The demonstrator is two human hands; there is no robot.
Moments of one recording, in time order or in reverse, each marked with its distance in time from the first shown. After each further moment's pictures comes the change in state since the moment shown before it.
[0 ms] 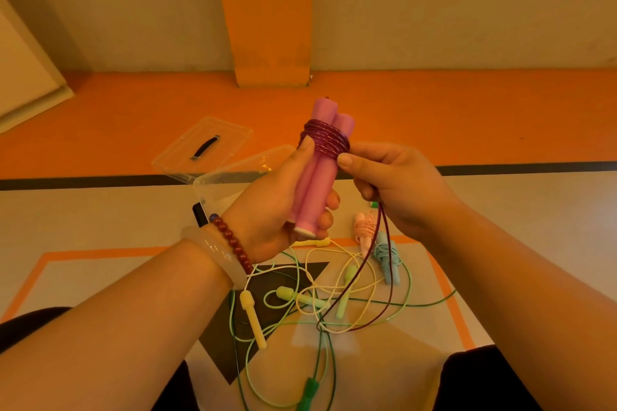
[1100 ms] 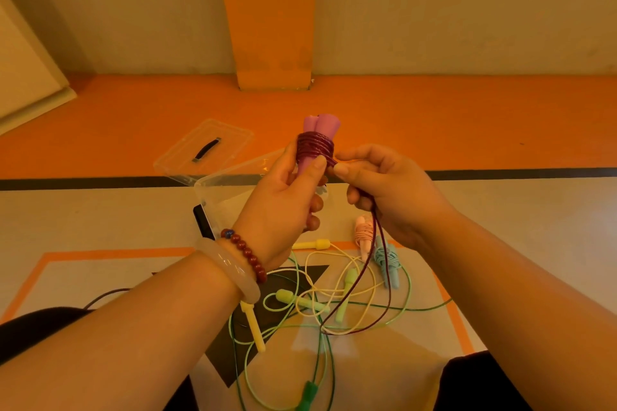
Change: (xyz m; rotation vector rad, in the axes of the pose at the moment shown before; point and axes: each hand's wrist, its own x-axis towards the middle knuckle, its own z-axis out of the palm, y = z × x) left_hand 0.007 -0.015 -0.001 0.223 0.239 0.344; right_hand 0.000 0.004 0.006 0.041 0.080 0.098
